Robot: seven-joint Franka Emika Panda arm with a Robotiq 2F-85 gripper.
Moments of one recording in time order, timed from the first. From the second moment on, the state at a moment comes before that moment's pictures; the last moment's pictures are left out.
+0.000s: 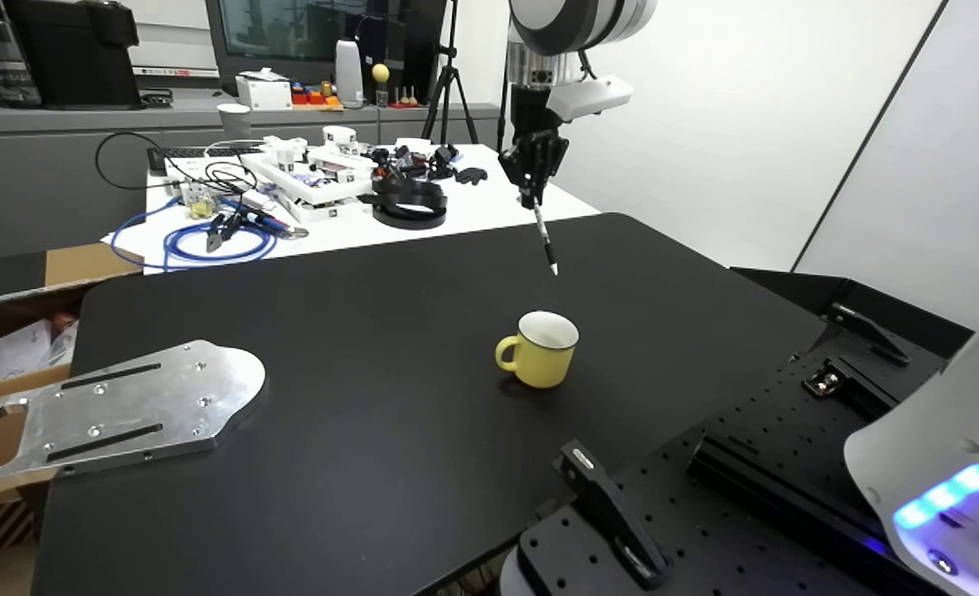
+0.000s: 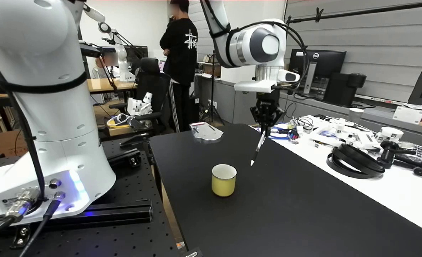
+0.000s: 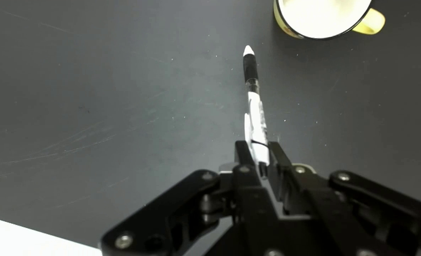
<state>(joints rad) 0.10 0.39 -0.08 -2.19 -0.20 2.57 0.02</state>
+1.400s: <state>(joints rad) 0.07 0.92 -0.10 -1.59 -0.17 2.54 0.01</state>
